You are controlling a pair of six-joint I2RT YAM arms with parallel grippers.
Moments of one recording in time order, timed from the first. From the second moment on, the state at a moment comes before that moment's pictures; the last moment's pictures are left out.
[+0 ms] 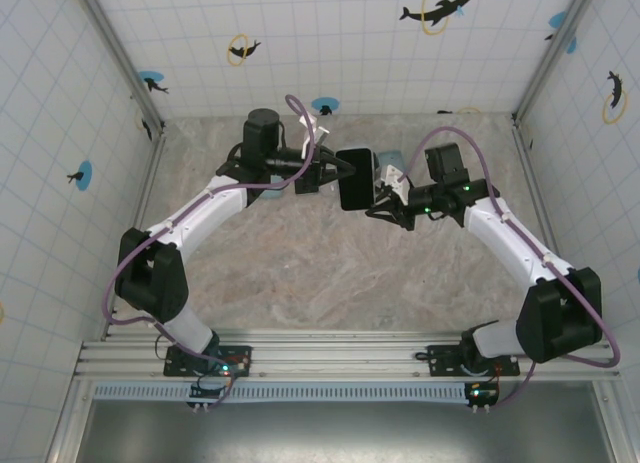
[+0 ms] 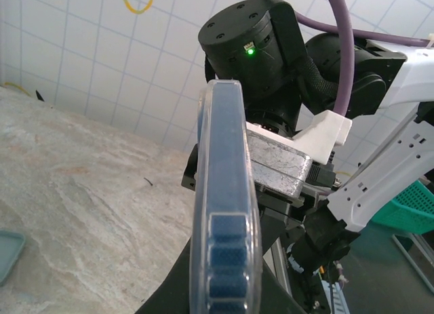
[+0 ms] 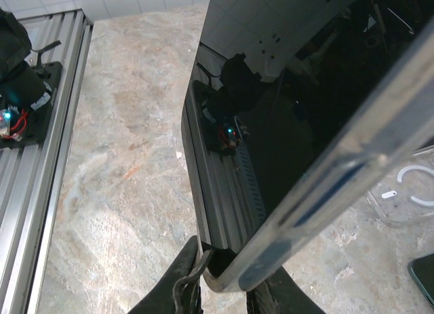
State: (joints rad) left arm -0.51 1.65 1.33 0.04 1.18 -0.14; right arm 0.36 1.38 1.08 -0.56 -0.89 -0.69
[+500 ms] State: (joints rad) left arm -0.50 1.65 1.33 0.07 1.20 -0.13; right arm 0.36 1.42 1.11 -0.57 -0.91 -0.68
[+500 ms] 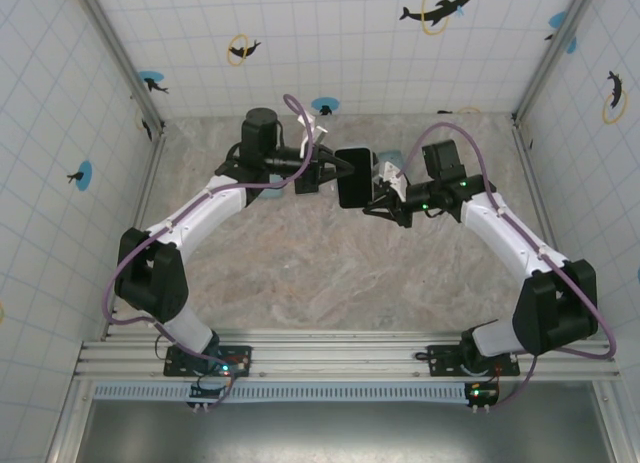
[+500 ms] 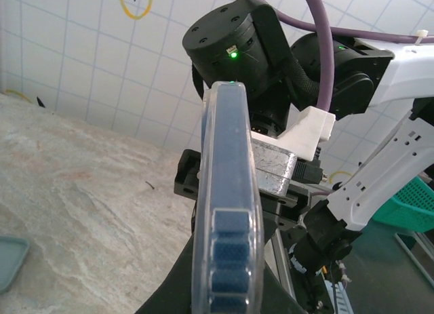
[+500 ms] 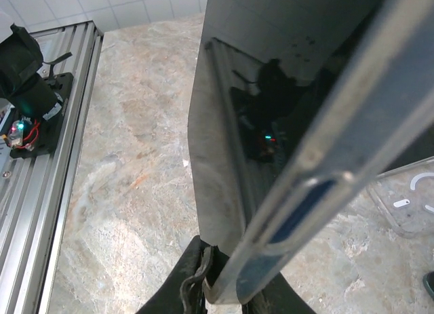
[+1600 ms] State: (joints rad) left arm -0.51 1.63 1.28 0.13 1.29 -0.32; right arm 0.45 1.36 1.12 -0.16 -0.54 -0.74
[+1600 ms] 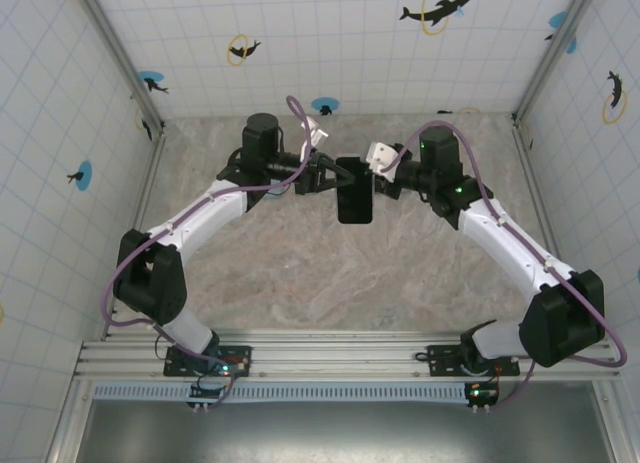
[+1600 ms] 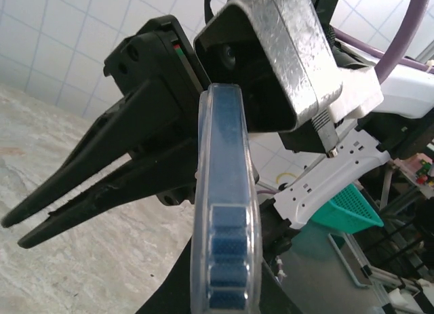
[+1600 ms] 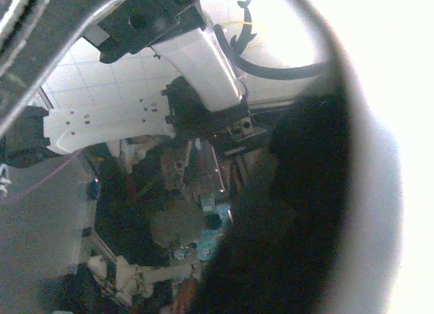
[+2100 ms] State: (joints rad) left arm -0.48 1.63 1.28 0.26 1.24 -0.48; right arm 0.33 1.18 0.90 -0.16 -0.68 -0.46
